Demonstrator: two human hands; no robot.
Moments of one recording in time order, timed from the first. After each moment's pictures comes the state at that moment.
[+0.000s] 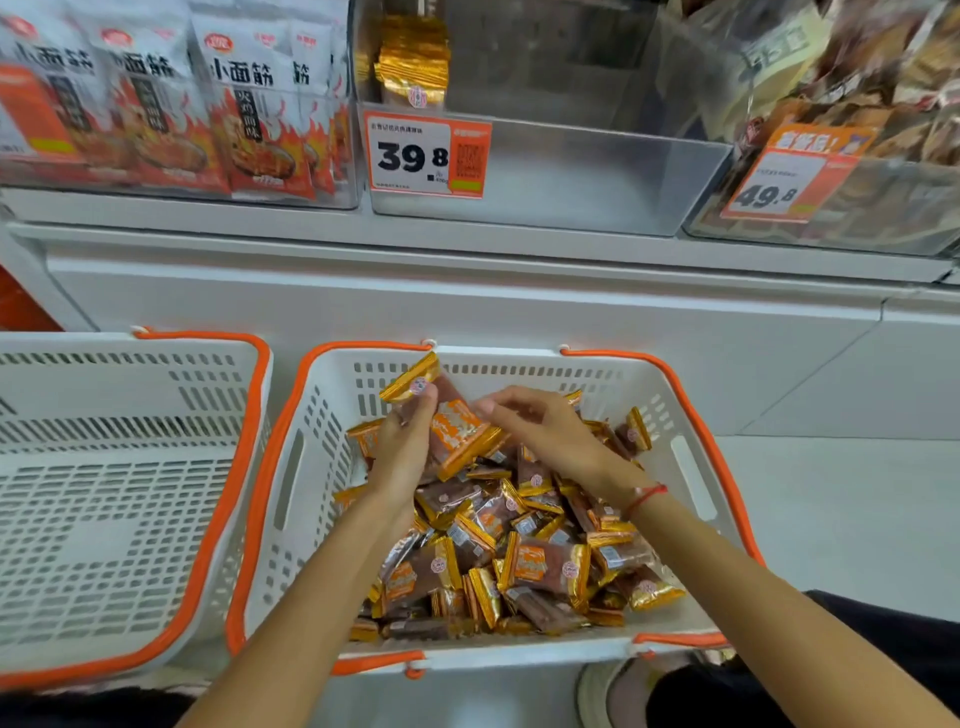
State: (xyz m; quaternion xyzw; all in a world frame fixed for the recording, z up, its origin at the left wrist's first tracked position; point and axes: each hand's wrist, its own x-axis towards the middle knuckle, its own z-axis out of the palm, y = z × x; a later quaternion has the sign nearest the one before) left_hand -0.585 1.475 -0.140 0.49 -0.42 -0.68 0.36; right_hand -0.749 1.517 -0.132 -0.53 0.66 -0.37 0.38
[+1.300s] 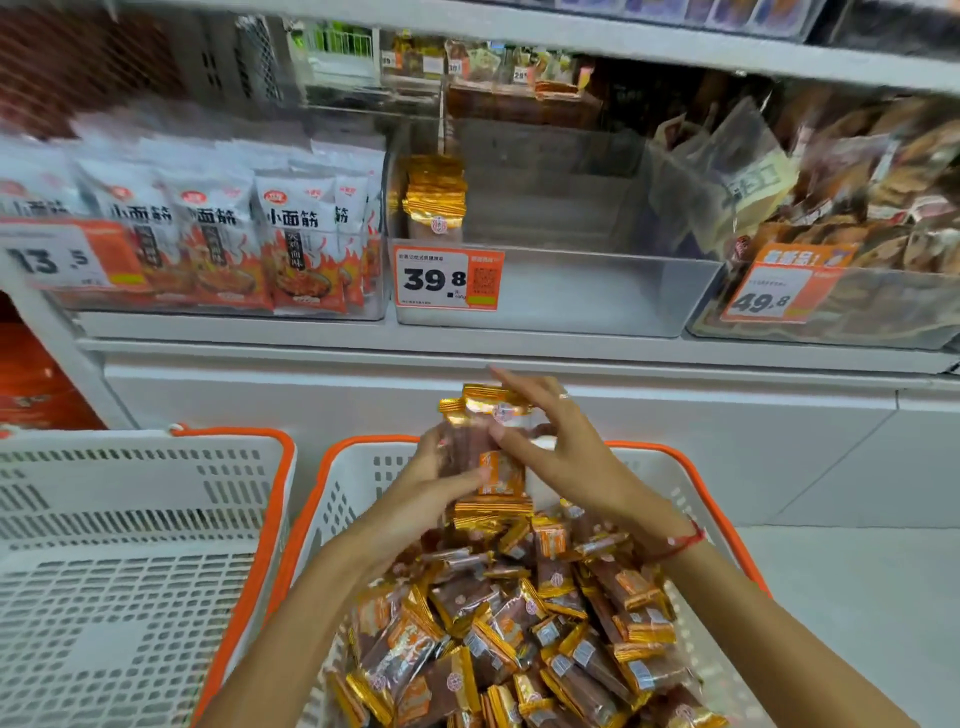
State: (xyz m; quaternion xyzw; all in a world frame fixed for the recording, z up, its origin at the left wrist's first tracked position) left_hand -0.574 1.435 -0.082 0.36 -0.61 -0.66 0.25; right_hand -0.748 1.480 -0.056 -0.65 0.60 -0.40 0.24
